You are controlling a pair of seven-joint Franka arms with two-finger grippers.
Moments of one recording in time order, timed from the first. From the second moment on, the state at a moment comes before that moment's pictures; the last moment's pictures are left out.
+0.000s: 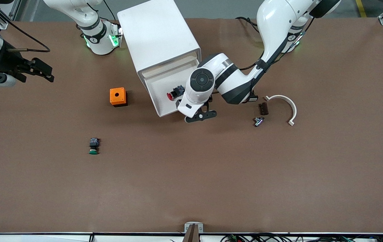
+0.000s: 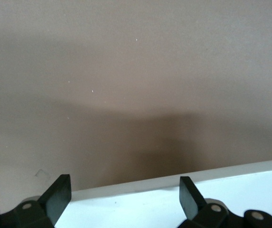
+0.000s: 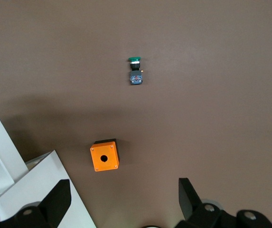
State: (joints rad) left arm -0.45 0.67 -0.45 -1.45 0.06 2.00 -1.07; right arm 0.10 -0.15 -0.05 -1.76 0.02 1.57 0.06
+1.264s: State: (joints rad) left arm -0.50 0.68 -0.45 -1.48 -0.24 2.00 -1.09; right arm -0.02 -0.18 -0.04 -1.70 0.02 1.54 -0.10
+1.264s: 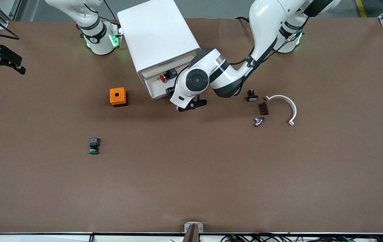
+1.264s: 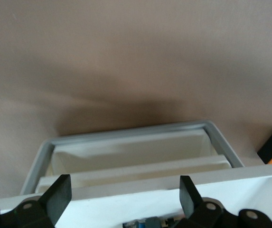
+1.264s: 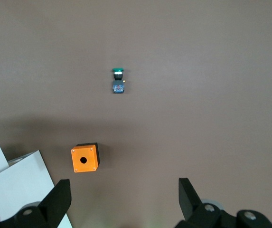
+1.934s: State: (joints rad) left arm -0.55 0.69 -0.45 -1.50 -0.31 1.99 -1.10; right arm -0.02 -0.18 -0.04 -1.69 0.02 1.54 -0.10
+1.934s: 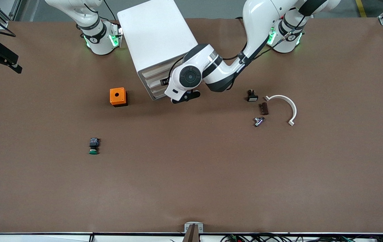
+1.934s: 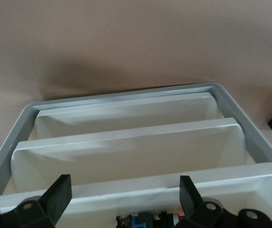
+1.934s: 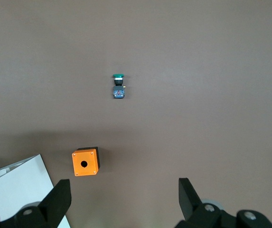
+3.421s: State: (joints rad) left arm -0.18 0.57 -0.41 -1.42 0.08 1.94 -1.00; right arm -0.02 -0.18 -0.04 -1.69 0.02 1.55 -0.10
